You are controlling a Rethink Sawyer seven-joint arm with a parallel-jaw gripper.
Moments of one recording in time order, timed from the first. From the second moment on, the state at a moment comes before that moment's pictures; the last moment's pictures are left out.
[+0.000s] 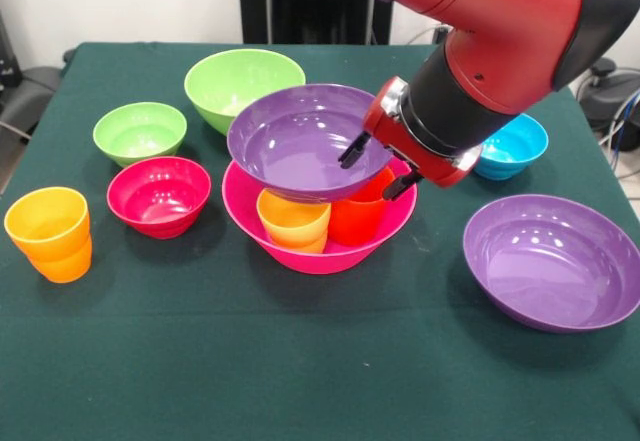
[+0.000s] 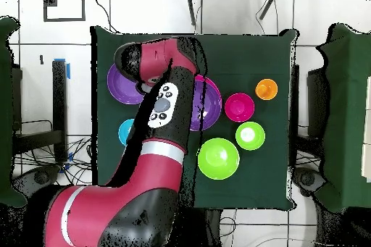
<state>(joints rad) 0.10 -0.14 -0.36 0.82 -0.07 1.21 2.22</state>
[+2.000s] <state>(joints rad) 0.09 -0.40 -0.26 1.09 0.00 0.77 2.22</state>
